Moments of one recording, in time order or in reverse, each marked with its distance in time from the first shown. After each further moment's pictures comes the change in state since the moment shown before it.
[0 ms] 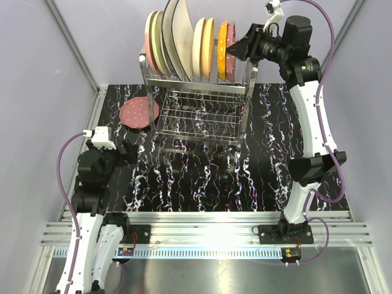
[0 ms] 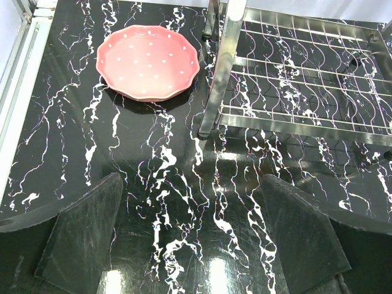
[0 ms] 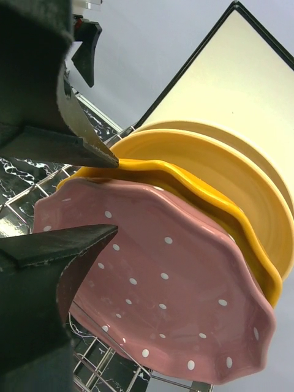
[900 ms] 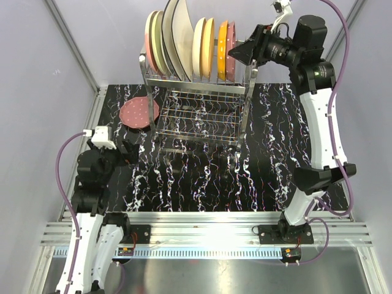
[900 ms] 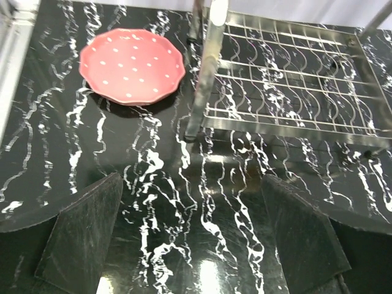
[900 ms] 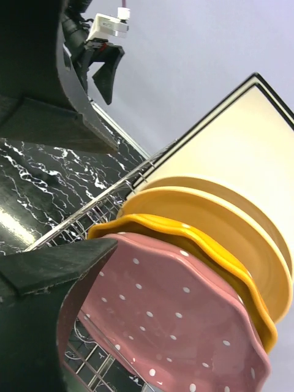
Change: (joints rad) left arm 0.000 0.003 0.000 0.018 0.040 -0.026; right arm 0.000 -0.121 -0.030 -0.068 -0.049 -0.044
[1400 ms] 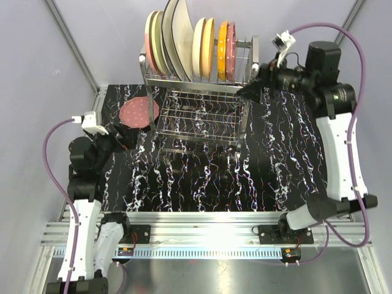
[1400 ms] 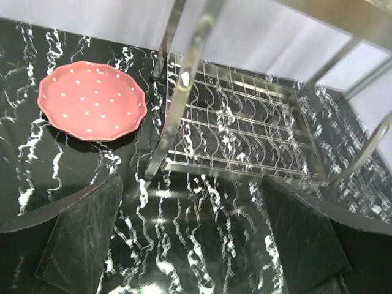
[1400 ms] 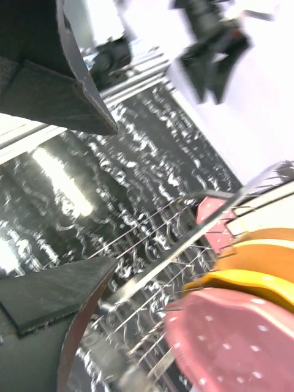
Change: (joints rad) left arm 0.098 0.161 0.128 0.128 0.175 -0.187; right arm -0.042 -0.309 -0.326 -0.241 -0.133 -0.356
